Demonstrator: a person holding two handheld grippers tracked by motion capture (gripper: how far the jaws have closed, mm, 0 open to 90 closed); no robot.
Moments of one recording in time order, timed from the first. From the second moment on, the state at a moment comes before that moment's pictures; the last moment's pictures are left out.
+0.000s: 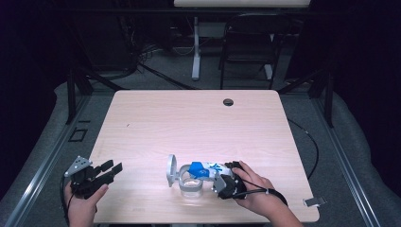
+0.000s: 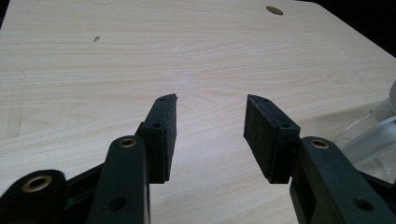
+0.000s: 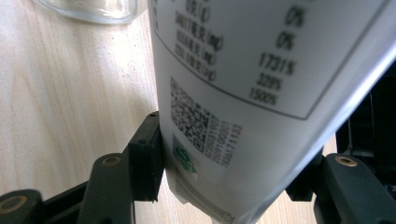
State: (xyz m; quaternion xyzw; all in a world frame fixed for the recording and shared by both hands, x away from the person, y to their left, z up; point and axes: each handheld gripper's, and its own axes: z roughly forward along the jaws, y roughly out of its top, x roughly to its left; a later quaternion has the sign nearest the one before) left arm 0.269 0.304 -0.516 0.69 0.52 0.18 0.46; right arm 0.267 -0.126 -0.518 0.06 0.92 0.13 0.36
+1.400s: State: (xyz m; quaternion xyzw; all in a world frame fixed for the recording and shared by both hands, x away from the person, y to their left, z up) left arm 0.269 0.306 -0.517 0.69 0.53 0.18 0.46; right arm 0.264 -0.118 -0.505 0.02 0.92 0.07 0.38
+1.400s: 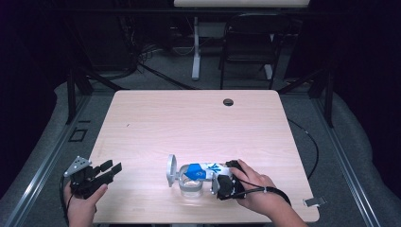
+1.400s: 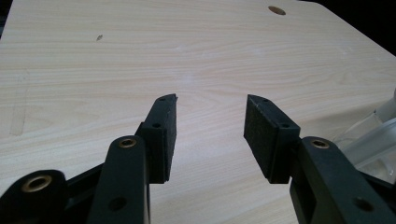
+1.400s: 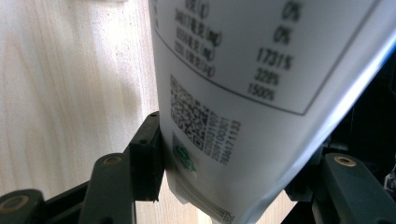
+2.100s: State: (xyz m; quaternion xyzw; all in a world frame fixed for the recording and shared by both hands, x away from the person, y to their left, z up) left arm 0.269 0.307 -0.518 0.69 0.53 0.18 0.46; right arm 0.262 -0.115 -0.498 0.01 0.92 0.03 0.39
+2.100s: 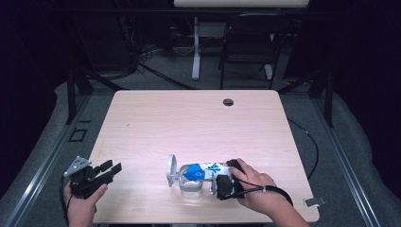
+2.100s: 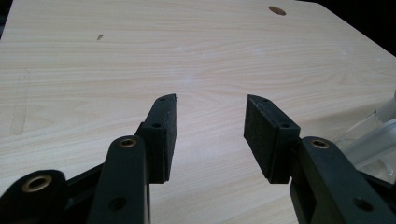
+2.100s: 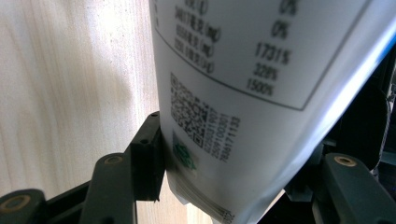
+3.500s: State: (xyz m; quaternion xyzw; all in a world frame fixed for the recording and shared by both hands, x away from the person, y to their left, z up) left arm 0.270 0.309 -0.519 0.69 0.53 0.18 0.46; right arm 0.263 -0.107 -0.492 0.00 0.92 -0.01 0.40
